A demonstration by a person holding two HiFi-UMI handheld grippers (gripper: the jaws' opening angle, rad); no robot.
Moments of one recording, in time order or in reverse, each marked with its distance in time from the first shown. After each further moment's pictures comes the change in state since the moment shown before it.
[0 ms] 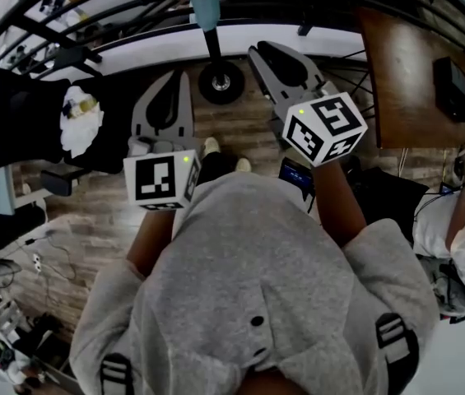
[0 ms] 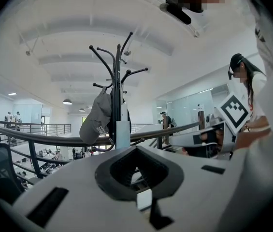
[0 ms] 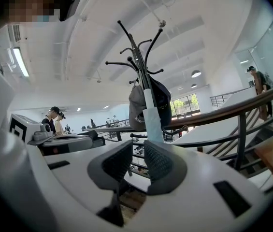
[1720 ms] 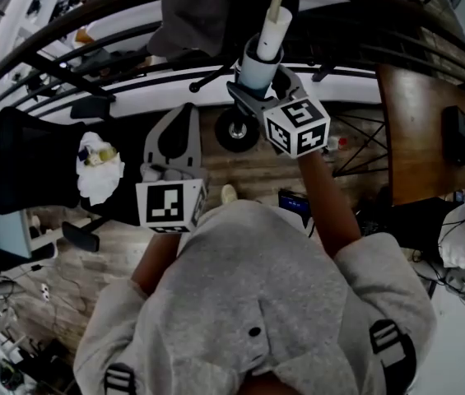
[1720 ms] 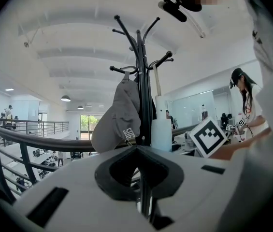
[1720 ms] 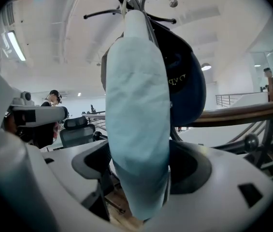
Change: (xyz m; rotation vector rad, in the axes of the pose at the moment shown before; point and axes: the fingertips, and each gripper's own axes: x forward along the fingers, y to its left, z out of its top) left arm 0.112 0.138 0.041 -0.033 -0.003 -0.030; right arm 0.227 -0.054 0.021 -0.114 0.141 0.008
